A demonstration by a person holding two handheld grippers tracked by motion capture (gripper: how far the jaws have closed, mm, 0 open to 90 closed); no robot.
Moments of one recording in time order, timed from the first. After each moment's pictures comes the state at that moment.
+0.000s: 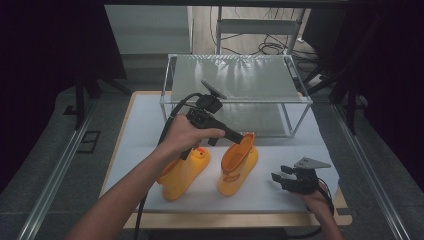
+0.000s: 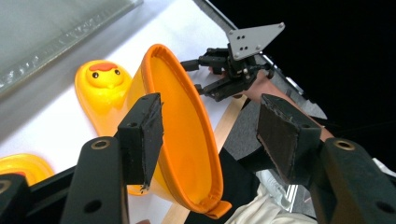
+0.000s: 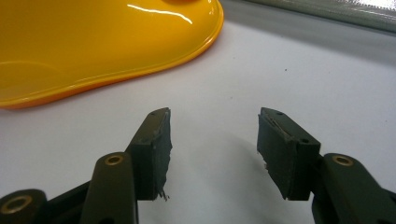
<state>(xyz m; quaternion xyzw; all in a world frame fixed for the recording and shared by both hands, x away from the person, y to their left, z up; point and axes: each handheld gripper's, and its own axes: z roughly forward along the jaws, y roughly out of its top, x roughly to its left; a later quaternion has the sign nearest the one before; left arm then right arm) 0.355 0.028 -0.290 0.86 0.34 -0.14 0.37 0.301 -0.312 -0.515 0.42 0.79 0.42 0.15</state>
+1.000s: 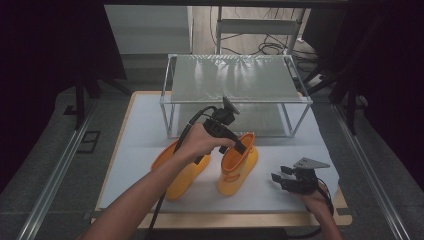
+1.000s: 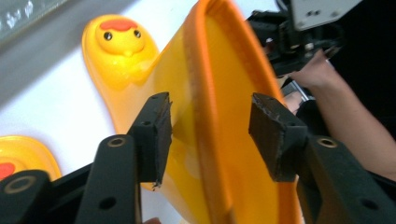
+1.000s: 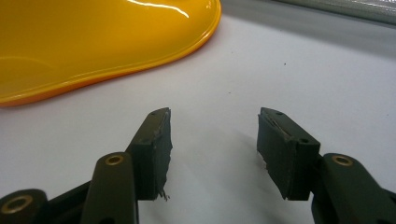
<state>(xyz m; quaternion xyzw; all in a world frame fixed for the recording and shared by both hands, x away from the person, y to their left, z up) 0.377 -0.009 -0.349 0.87 0.38 -0.14 0.28 0.301 -0.312 -0.517 0.42 0.79 0.41 0.15</state>
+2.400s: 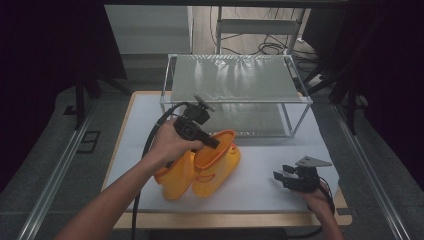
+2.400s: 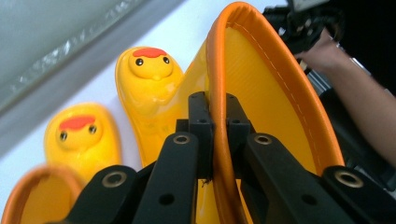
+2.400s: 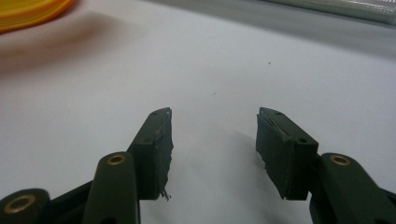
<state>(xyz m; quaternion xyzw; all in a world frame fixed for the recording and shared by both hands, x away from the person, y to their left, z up) 0.332 0.064 -0.310 0.88 0.37 -0.06 0.30 0.305 -0.317 -0.517 0.43 0.79 0.41 0.15</state>
